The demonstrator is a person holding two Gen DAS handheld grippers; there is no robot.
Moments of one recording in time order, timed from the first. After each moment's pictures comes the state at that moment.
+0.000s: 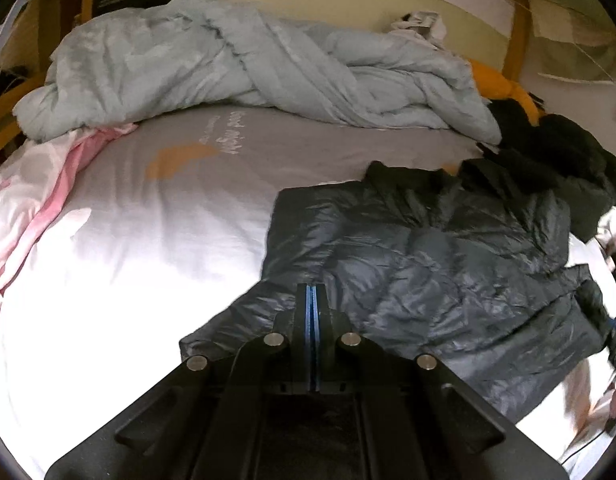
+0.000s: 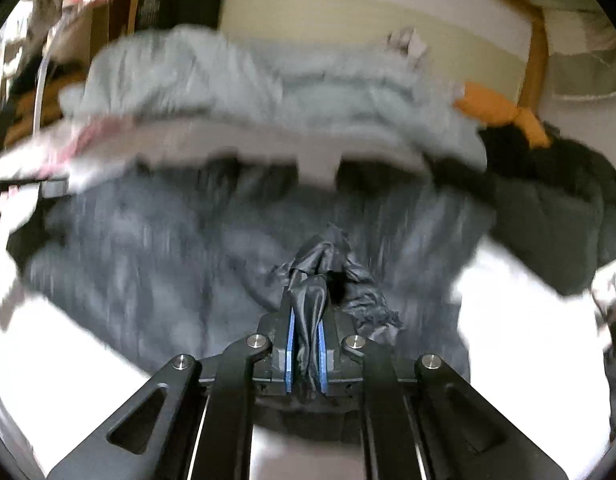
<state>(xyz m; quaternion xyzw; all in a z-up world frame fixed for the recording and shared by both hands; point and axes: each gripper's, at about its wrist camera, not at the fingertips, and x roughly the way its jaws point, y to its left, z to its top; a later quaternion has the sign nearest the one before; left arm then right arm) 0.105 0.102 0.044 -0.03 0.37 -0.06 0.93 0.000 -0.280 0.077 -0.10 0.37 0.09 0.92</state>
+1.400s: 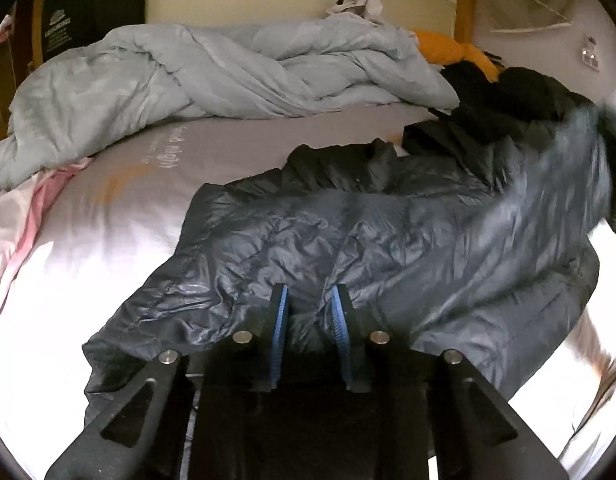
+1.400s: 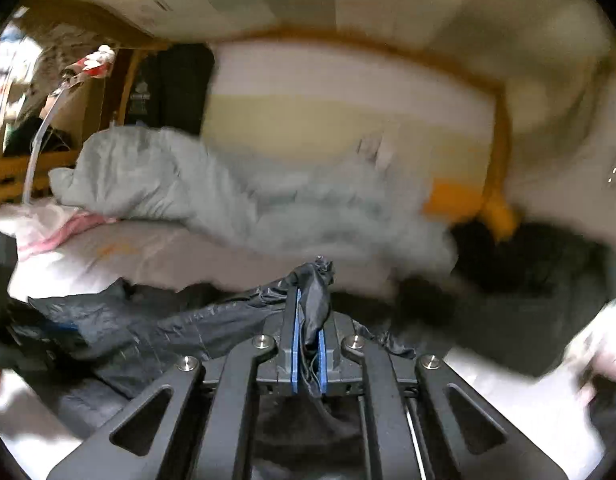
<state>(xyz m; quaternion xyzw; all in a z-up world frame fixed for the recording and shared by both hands) 0.094 0.024 0.031 0.04 0.37 -0.10 0.92 0.005 -0.267 0.157 -0.13 0.13 0.03 0.98</state>
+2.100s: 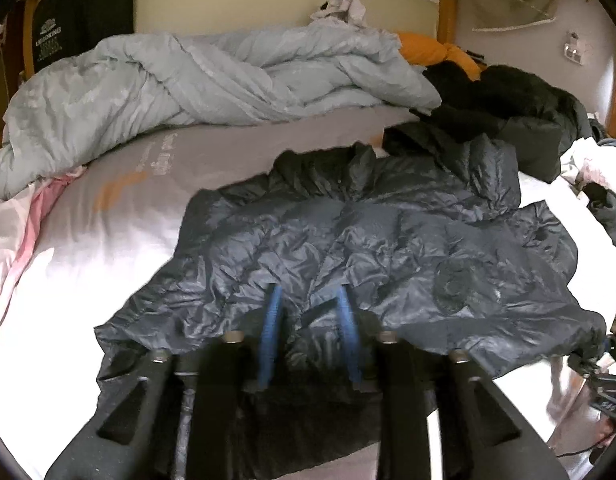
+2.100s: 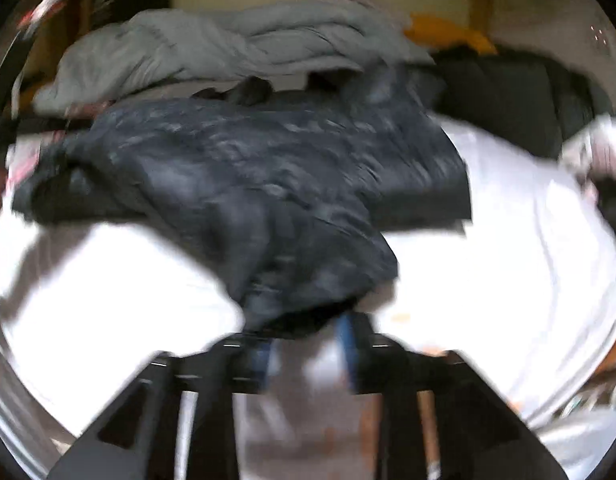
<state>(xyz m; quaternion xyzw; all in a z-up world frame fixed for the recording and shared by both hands) 0.070 0.025 0.051 0.04 0.35 -0.13 0.93 -0.117 -0.303 0.030 0.04 0.40 0.00 0.92</state>
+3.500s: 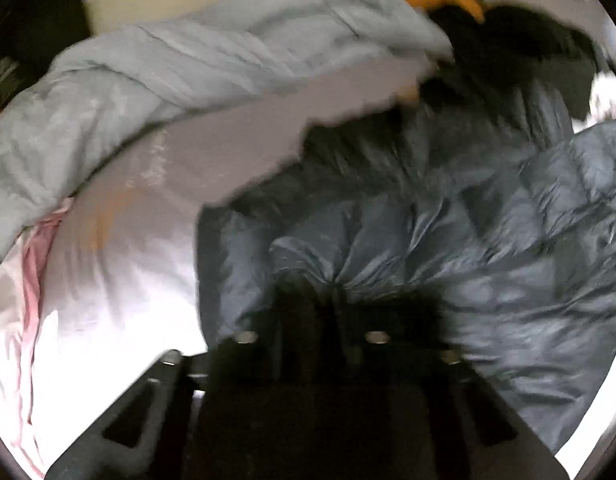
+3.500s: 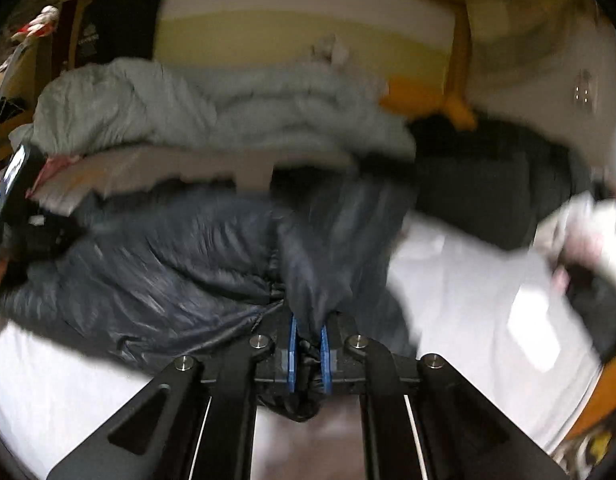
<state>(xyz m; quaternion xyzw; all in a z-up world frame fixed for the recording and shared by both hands) 0.170 0.041 0.025 0.14 0.39 -0.12 0.90 -0.009 -0.290 0.125 -0.08 0.28 -0.04 0.96</state>
